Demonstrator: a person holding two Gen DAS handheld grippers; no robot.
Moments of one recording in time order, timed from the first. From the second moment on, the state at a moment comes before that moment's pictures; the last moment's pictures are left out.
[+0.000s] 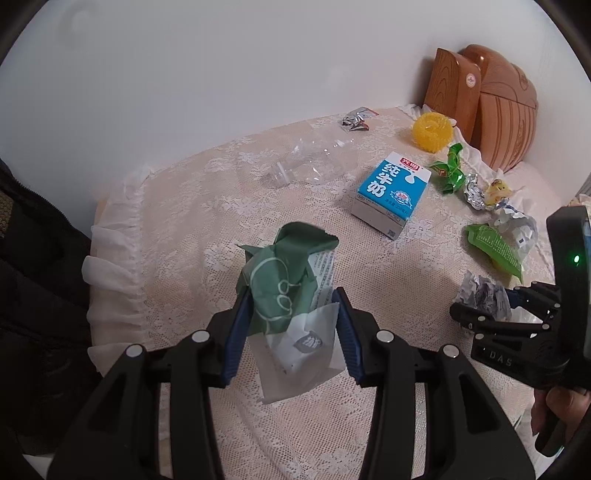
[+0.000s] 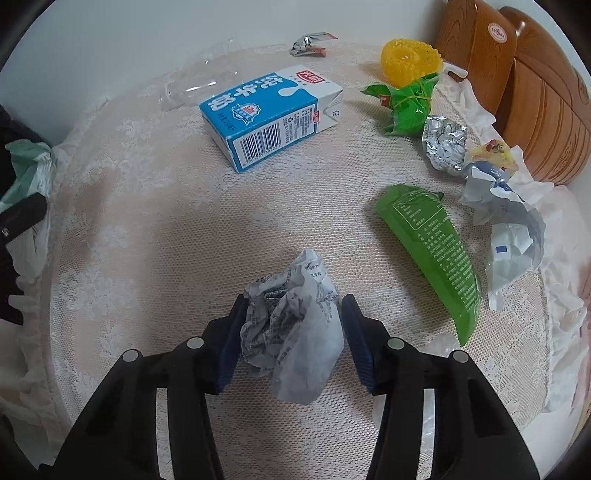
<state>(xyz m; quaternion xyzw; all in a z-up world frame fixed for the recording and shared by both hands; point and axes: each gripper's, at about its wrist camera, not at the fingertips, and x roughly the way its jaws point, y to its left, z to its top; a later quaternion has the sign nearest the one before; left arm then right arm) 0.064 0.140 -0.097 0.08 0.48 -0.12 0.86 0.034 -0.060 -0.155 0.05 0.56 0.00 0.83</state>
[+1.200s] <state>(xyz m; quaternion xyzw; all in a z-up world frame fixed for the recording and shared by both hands) -0.253 -0.217 -0.129 0.22 0.51 -0.34 0.76 -0.320 -0.361 -0.371 0.20 0.64 -0.15 0.73</state>
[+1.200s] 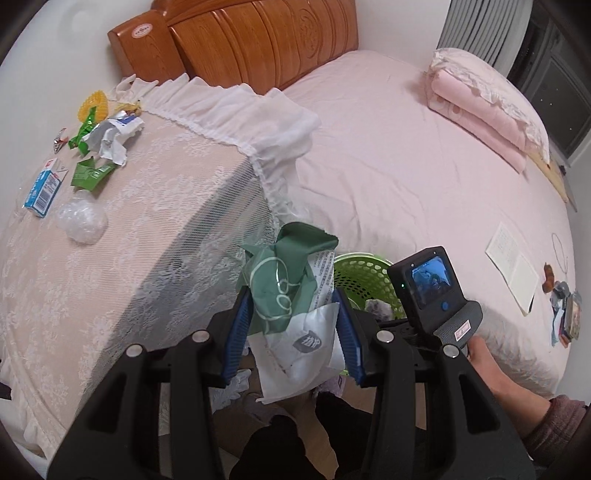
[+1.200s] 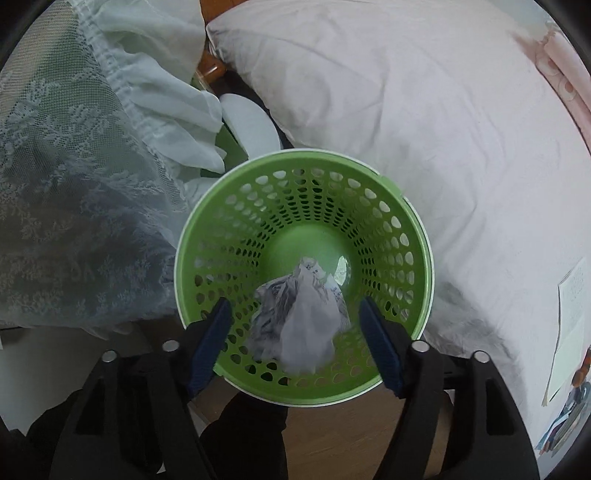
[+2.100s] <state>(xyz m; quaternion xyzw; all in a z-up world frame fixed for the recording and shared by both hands) -0.301 -0.295 -0.279 0.29 0.60 -0.41 0.63 -0.448 -0.416 -0.235 0.20 0.54 -0.33 0.75</state>
